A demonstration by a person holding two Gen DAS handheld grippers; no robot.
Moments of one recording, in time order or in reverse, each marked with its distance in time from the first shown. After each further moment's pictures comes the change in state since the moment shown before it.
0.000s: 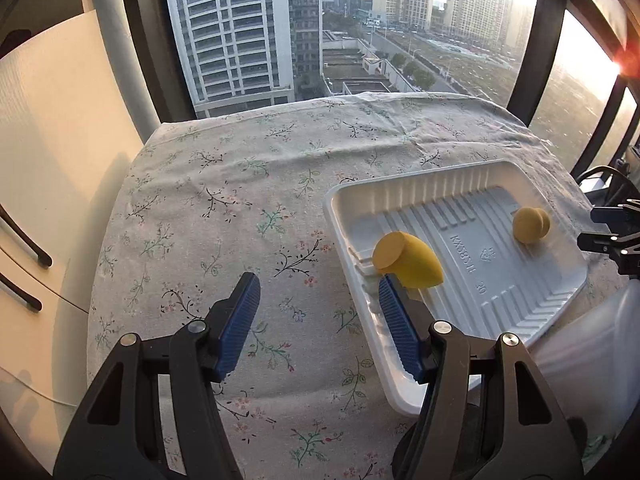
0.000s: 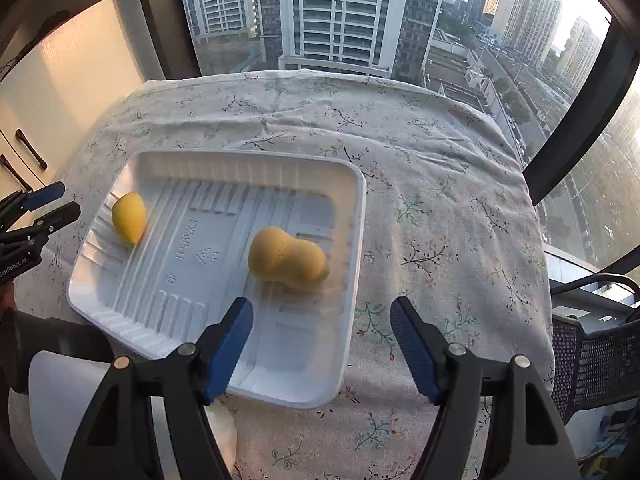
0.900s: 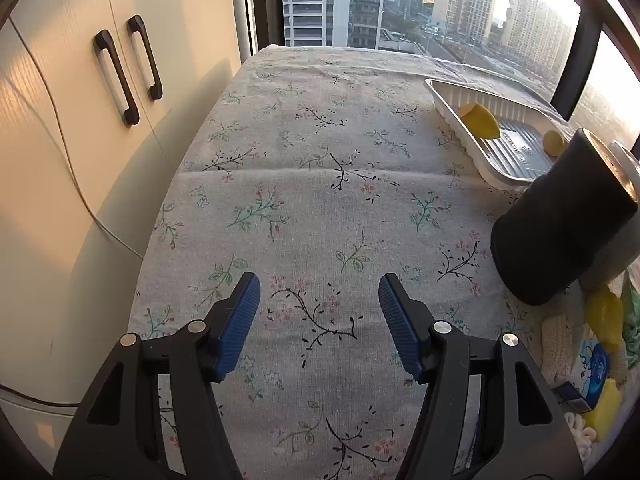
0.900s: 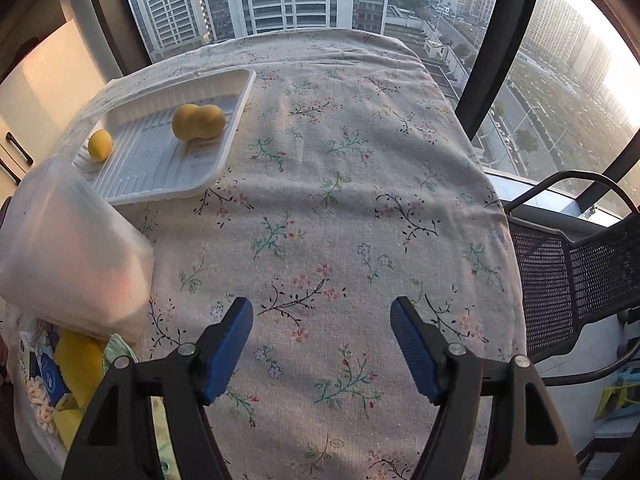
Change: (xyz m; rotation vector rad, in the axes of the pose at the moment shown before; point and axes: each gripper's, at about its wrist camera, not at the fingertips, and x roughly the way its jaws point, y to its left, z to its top) left arm -0.073 0.064 -0.173 -0.178 0.032 0.105; right arm -0.047 -0.064 -0.155 0.162 0.024 -0.044
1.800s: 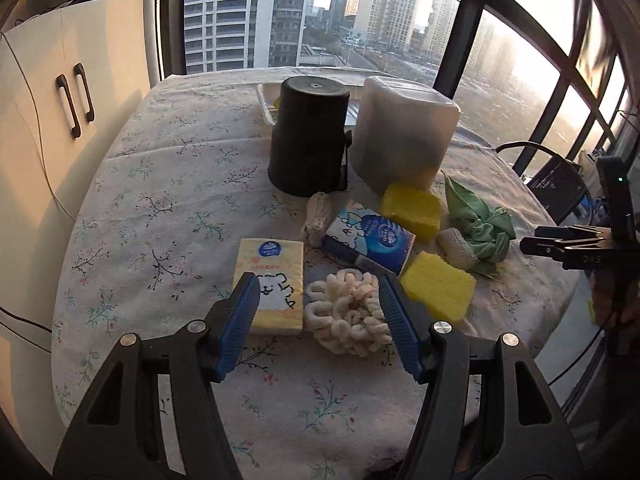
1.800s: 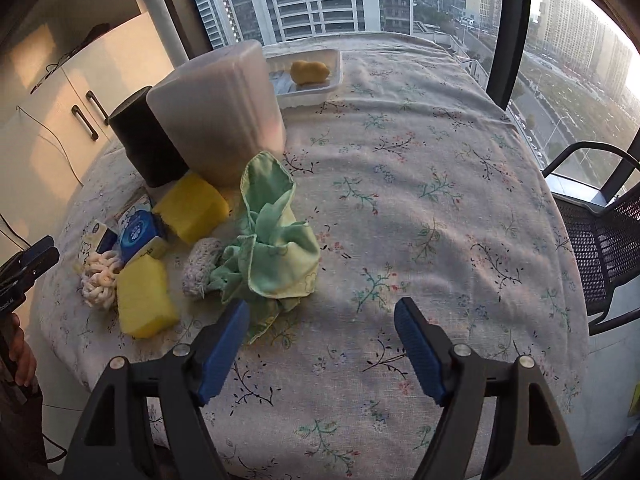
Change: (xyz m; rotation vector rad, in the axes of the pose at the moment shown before) left arm -0.138 -0.113 -0.104 0.149 -0.071 -0.286; right arm -0.069 0.071 -0.146 -0.032 -0.077 0.158
